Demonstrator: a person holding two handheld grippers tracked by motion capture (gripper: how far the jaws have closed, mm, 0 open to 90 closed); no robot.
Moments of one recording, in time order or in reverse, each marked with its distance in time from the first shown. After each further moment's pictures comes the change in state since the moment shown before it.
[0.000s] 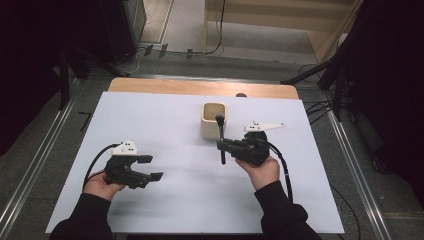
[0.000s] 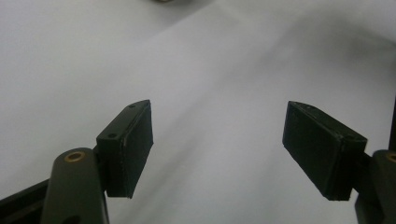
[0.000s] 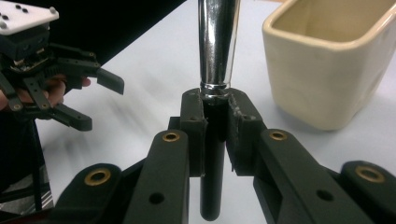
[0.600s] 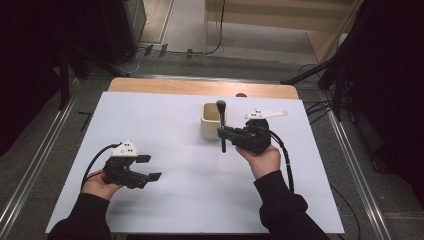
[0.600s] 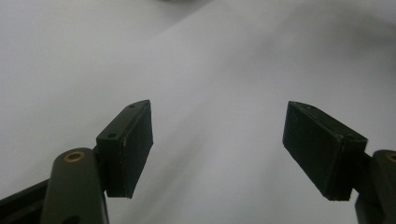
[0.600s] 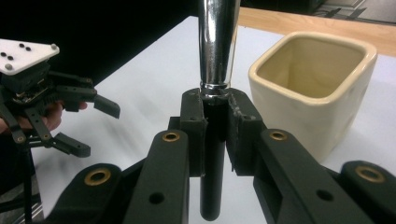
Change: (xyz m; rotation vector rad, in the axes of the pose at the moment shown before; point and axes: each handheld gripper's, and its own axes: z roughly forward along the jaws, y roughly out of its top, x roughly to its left) left arm 0.002 -0.001 -0.001 0.009 0.014 0.025; right arm -0.001 0.029 -0.005 -0.038 -0.026 -0.016
